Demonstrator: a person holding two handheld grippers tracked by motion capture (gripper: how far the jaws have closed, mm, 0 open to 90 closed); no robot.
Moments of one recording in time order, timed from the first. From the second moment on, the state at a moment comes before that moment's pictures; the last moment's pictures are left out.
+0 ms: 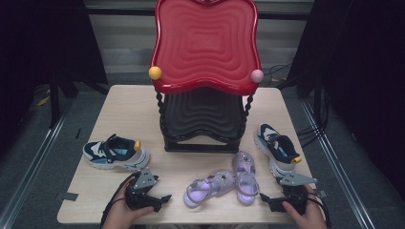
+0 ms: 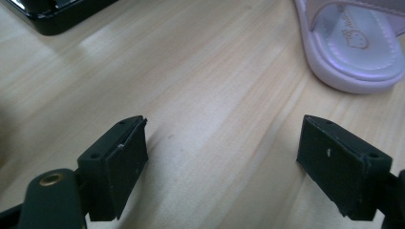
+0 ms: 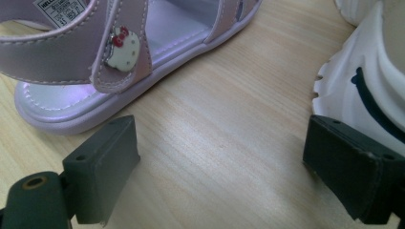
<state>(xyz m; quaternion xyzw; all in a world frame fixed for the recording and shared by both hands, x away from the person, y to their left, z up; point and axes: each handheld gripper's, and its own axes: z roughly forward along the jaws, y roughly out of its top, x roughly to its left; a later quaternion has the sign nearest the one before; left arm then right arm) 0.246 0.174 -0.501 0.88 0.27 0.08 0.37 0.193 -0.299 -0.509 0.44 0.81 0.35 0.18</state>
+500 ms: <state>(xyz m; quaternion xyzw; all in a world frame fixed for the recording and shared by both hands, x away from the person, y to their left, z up) 0.261 0.140 -0.438 0.86 0.27 0.04 0.43 0.192 -0.299 -0.509 0.44 0.81 0.35 0.18</state>
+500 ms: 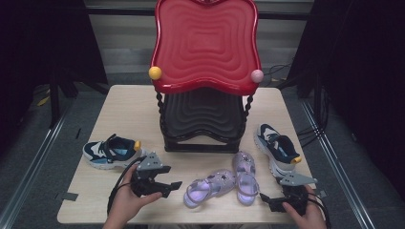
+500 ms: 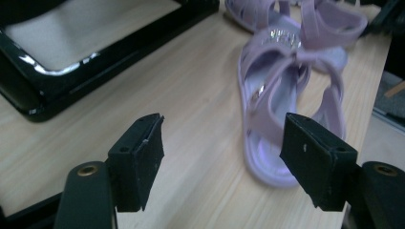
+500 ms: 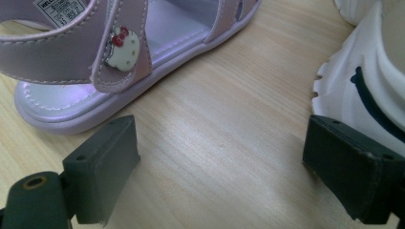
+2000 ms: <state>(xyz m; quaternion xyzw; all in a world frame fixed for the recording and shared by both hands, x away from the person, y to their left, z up) 0.268 0.060 -0.462 0.91 0.19 0.02 0.37 0.192 -0.299 -0.509 0.44 0.81 0.35 0.18</state>
